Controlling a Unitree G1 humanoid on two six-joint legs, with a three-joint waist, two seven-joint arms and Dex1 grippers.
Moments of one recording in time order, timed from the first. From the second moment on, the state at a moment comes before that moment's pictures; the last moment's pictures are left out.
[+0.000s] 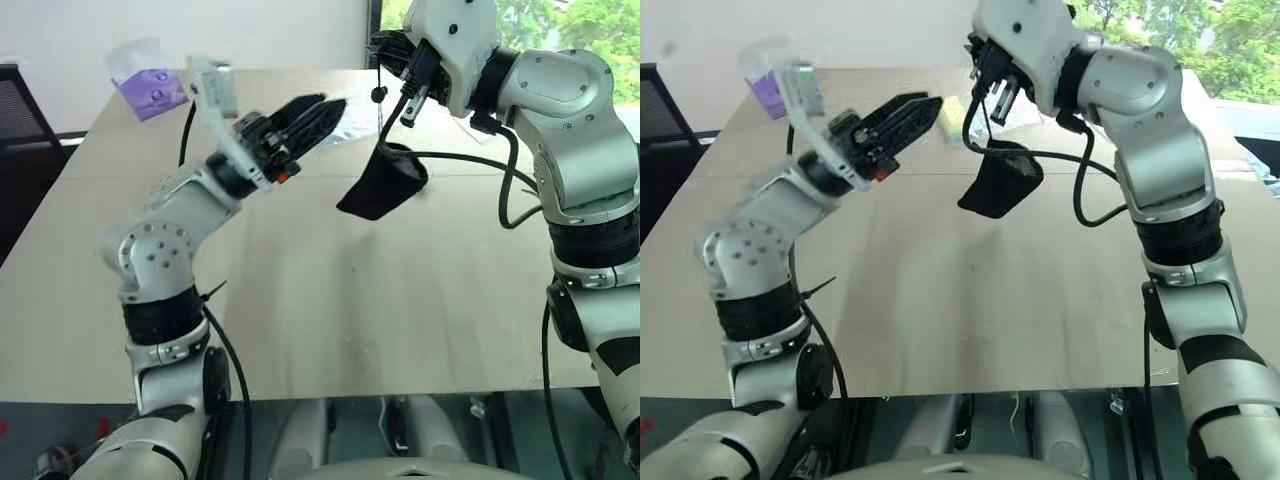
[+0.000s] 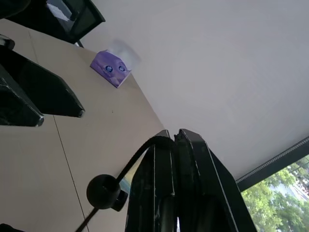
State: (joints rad) left arm -0.75 0.38 0.23 -0.26 -0.88 0.83 -0.51; right arm -1.14 -0.49 0.20 -0.12 0.04 0.54 0.74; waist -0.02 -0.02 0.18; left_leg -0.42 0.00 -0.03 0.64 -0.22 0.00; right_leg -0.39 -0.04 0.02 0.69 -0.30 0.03
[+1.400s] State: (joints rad) left arm -0.57 0.46 -0.05 0.01 -0.46 0.44 -0.77; right arm -0.86 -0.46 -0.06 -0.08 0.23 0.67 0.50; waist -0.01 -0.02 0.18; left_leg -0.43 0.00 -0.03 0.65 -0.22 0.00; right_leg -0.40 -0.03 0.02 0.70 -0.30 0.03
